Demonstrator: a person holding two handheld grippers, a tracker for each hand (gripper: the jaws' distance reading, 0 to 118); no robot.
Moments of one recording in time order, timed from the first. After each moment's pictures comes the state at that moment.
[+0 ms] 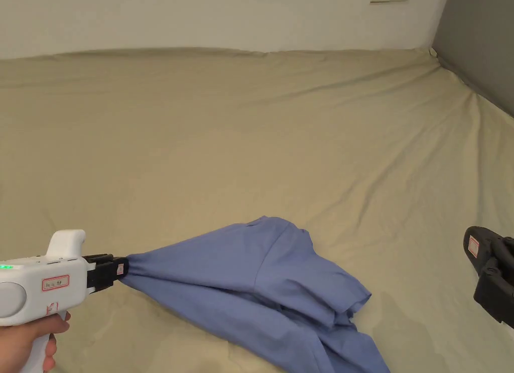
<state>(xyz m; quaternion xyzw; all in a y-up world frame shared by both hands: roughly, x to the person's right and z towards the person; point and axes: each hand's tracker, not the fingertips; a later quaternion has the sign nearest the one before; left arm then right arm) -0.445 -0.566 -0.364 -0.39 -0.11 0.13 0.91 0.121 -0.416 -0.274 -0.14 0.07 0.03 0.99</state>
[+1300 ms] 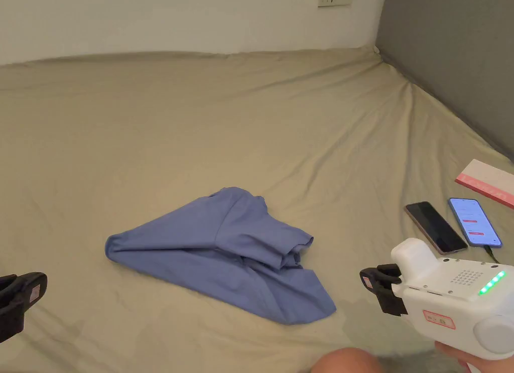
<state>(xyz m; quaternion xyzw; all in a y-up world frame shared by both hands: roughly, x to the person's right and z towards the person) -0.386 -0.436 -0.122 -0.29 -0.10 -0.02 0.95 0.187 -0.511 -0.249 -0.35 0.26 0.12 0.89</state>
